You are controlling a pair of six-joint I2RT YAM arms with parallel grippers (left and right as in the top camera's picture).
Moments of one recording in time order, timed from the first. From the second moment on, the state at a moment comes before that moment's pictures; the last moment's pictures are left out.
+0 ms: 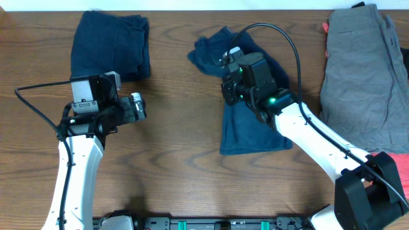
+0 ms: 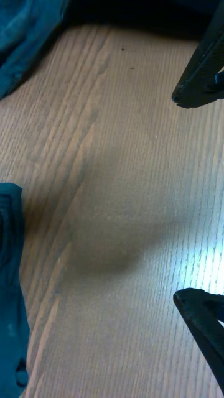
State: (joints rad) left arm 0.12 1.27 0.94 -0.67 0.23 -0.15; right arm 0.52 1.66 1.13 -0.18 -0.09 0.08
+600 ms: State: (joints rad) left arm -0.03 1.42 1.03 -0.47 0.23 -0.15; right arm 0.21 1.66 1.13 -0.44 -0.39 0.14
